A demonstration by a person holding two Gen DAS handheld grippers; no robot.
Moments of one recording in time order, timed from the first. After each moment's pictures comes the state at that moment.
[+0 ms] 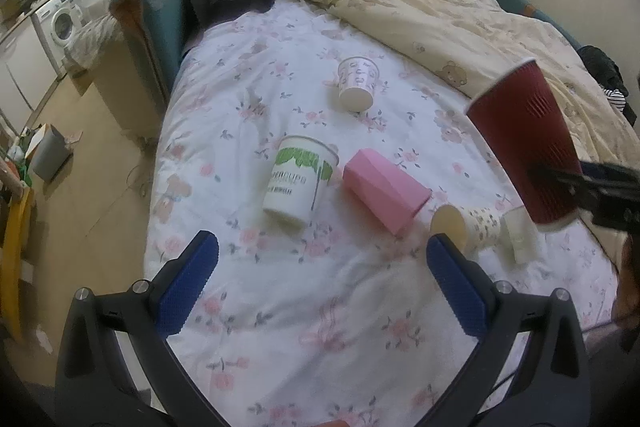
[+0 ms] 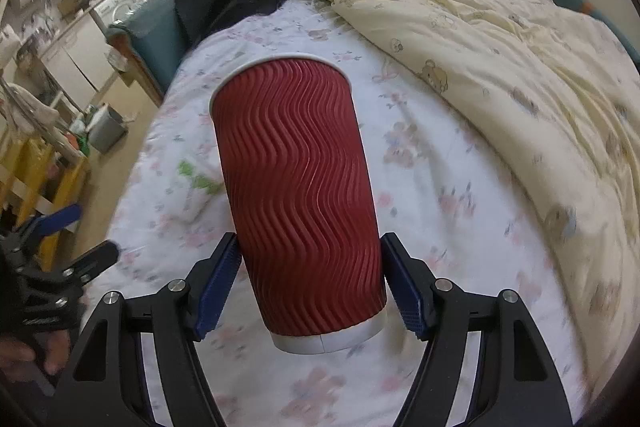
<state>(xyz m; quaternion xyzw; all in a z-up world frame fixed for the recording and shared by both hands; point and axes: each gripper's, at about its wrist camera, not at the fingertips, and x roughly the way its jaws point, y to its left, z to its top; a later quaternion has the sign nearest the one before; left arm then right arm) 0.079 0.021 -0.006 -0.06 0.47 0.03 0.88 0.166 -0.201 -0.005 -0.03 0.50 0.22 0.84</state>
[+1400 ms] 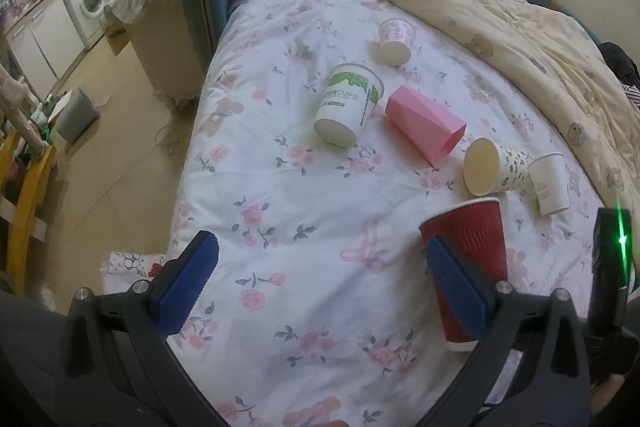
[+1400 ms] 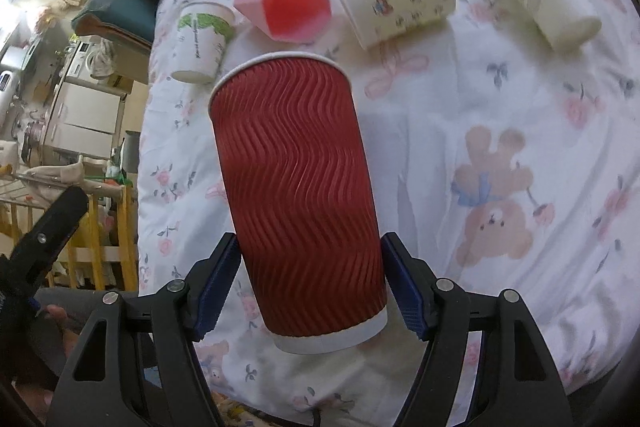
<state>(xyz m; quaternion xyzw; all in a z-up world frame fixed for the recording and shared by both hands) 0.005 0.037 -0.036 -0.07 0.49 0.08 0.87 0.051 -0.177 -0.148 0.20 0.63 0.18 0.73</state>
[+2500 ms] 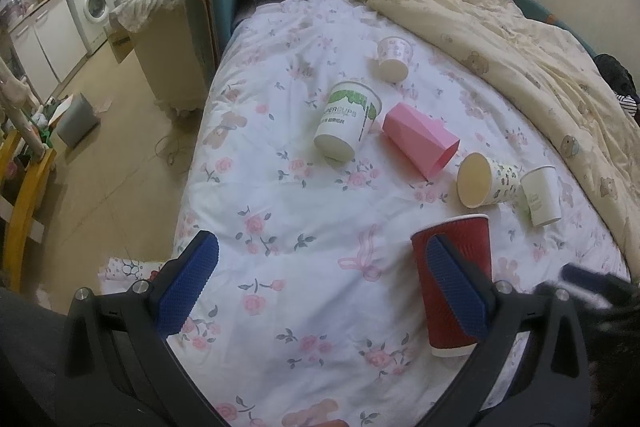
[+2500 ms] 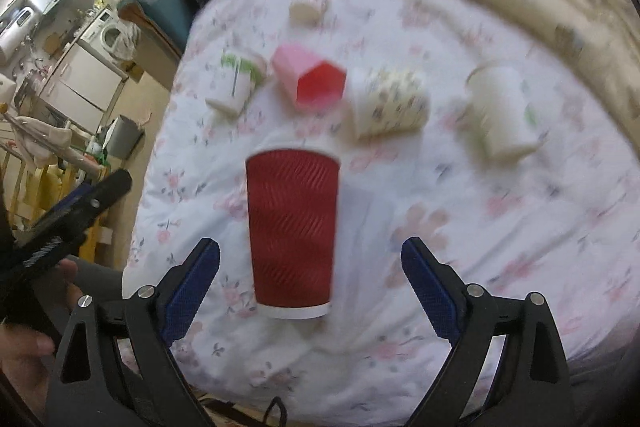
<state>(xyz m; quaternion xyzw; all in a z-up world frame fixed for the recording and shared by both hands) -0.004 0.042 -0.023 -0.08 0.46 0.08 0.88 0.037 -0.197 -0.060 0.07 0.55 0.19 0.81</state>
